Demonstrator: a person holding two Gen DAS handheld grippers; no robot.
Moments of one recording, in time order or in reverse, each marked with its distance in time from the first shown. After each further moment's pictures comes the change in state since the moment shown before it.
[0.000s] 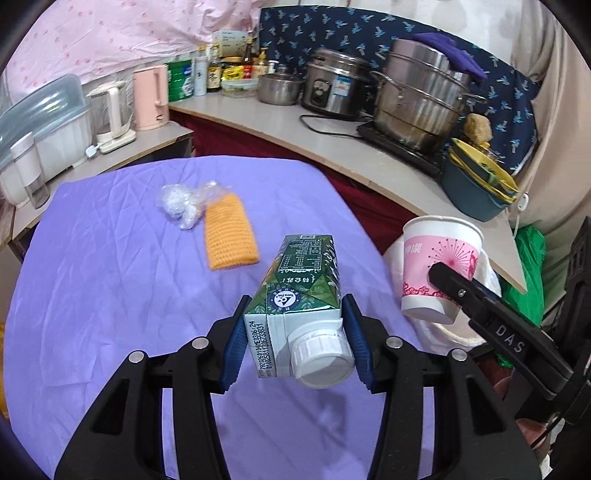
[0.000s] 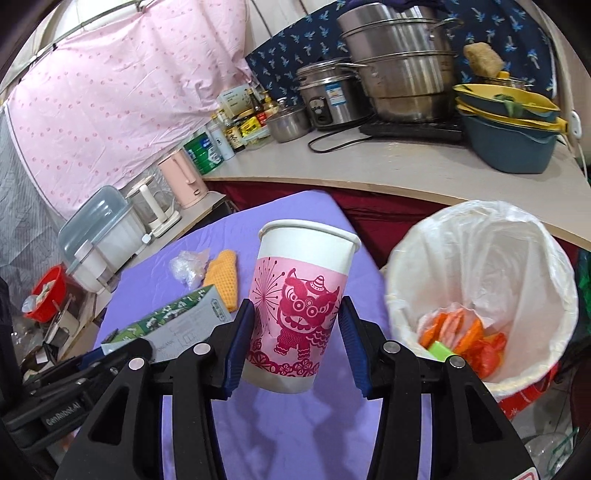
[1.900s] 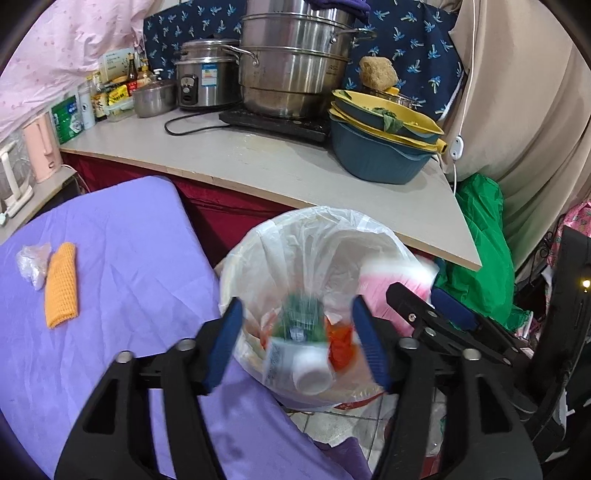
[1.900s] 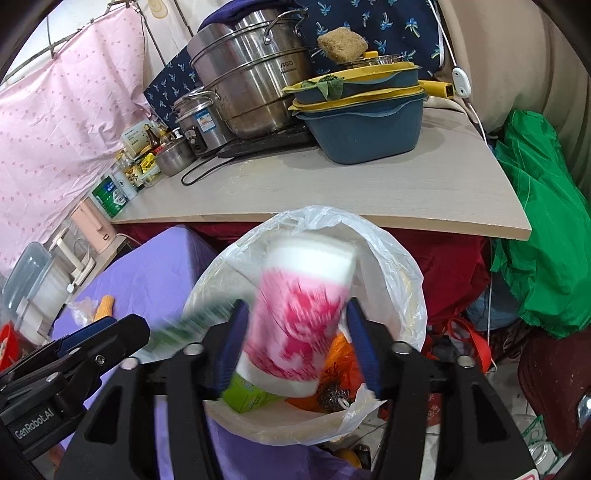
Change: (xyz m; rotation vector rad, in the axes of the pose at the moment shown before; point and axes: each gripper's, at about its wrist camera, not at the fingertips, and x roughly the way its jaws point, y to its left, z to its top) left arm 0.085 -0.195 0.011 0.216 0.025 -0.155; right arm -0.023 -0.173 0.019 0.171 -0.078 -0.248
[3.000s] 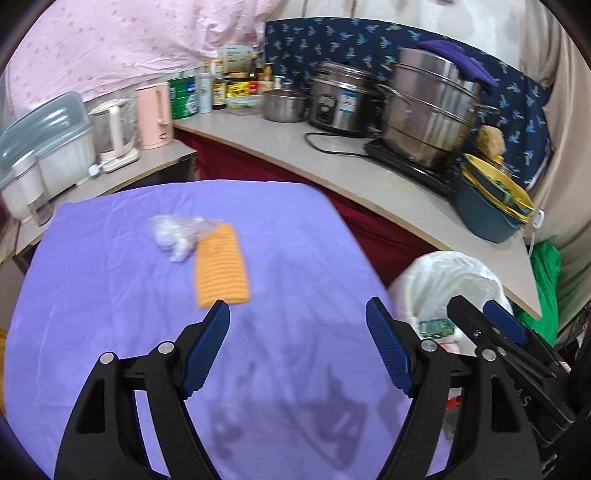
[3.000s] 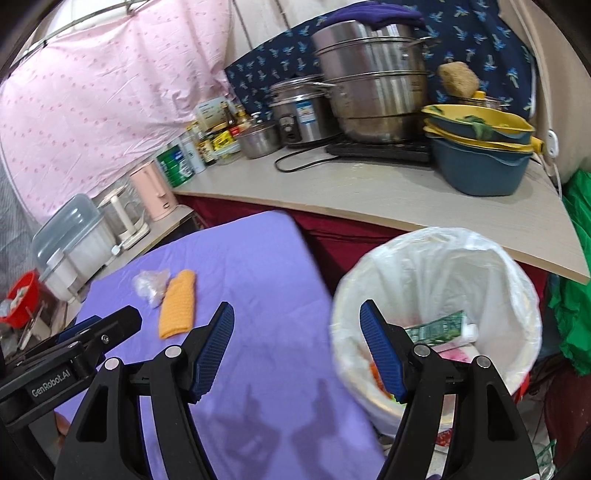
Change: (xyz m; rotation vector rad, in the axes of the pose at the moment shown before) left arm -0.087 0.180 -0.023 -0.236 -0.076 0.246; right arm -0.010 0.170 -0.029 -0.229 0.028 0.168
